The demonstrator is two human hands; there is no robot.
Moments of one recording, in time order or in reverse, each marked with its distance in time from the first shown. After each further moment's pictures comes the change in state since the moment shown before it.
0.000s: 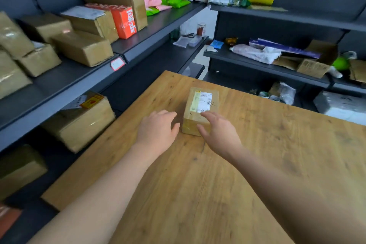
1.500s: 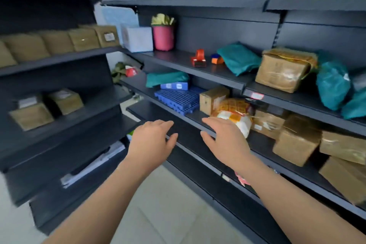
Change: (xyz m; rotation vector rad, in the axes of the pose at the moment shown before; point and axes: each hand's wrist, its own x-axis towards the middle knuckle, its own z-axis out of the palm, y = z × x) left_hand -0.950 0.155 -0.265 0.599 0.490 -1.732; right_hand -0.727 -0.497 -0.026 0.506 -0.640 -1.776
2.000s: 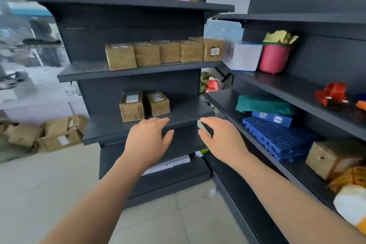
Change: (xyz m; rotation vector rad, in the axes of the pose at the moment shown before) left_hand 0.022 -0.271 -0.048 0.194 0.132 -0.494; right_hand 0.213 -0.208 0.163 0.219 -0.186 -0.411
